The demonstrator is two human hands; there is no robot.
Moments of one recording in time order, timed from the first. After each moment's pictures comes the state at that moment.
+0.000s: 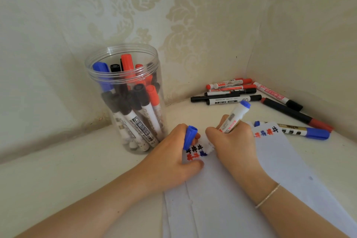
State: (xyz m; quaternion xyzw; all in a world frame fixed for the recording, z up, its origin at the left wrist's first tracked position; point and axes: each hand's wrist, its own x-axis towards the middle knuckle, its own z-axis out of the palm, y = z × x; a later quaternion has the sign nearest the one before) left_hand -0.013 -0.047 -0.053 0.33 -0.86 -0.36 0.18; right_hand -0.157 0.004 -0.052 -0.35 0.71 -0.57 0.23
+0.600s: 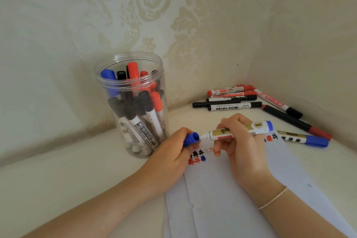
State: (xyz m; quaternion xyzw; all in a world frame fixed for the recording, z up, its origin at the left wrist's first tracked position) left_hand -0.017 -0.052 -0.062 0.32 -0.84 -0.35 0.25; right_hand -0.164 0.009 -0.038 -0.28 0.47 -0.74 0.38
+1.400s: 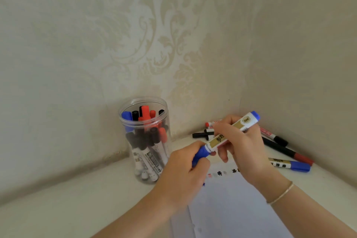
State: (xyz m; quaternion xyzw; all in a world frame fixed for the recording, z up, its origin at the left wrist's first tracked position) left_hand -0.029 -0.011 0.011 0.28 -0.80 -0.41 0.34; right_hand -0.166 0.023 0.038 -0.44 0.48 -0.69 0.32
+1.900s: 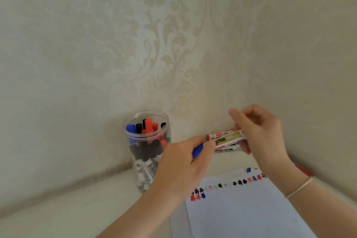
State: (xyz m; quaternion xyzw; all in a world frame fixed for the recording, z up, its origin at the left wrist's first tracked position) left_hand -0.034 -0.012 0.046 0.31 -0.83 -0.27 0.38; right_hand -0.186 0.026 0.073 -0.40 0.57 -0.70 0.18
